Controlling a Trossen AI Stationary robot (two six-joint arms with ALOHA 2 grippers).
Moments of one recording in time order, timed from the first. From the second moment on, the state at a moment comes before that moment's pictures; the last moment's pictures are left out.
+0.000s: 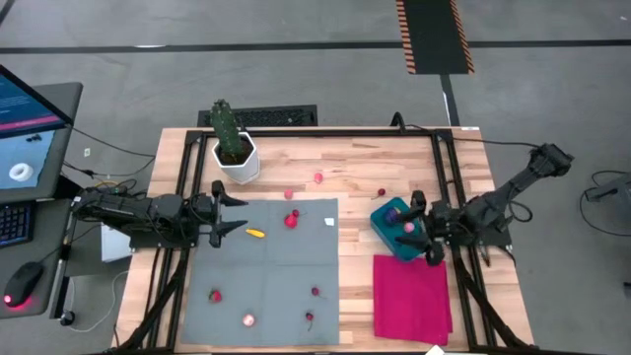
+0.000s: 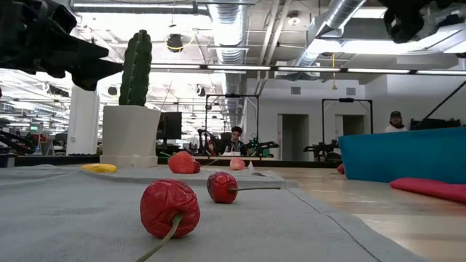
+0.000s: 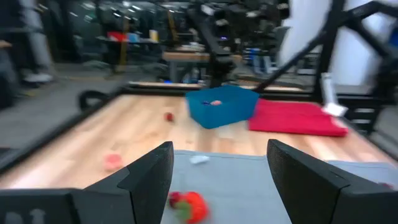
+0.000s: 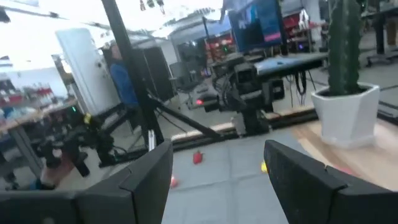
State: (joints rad) left arm -0.17 0.07 0.02 0.04 -0.24 -0.04; right arm 0.60 0.62 0.31 0.37 0.50 0.19
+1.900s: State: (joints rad) left arm -0.26 0.14 0.20 -0.10 -0.31 -0.39; right arm 0.47 1.02 0.31 0.56 0.49 0.41
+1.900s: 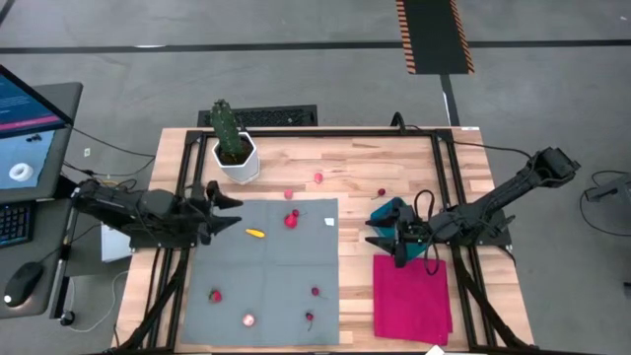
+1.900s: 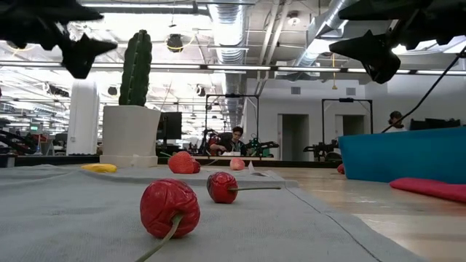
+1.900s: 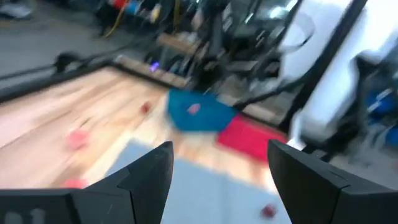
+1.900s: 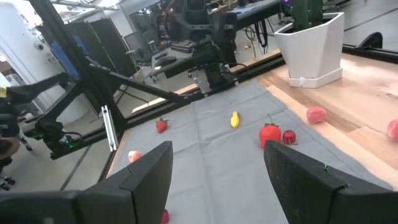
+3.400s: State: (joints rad) left arm -0.25 1.37 0.69 -0.65 -0.30 -0.34; right arm 0.47 1.02 0.31 0.56 0.50 0.41
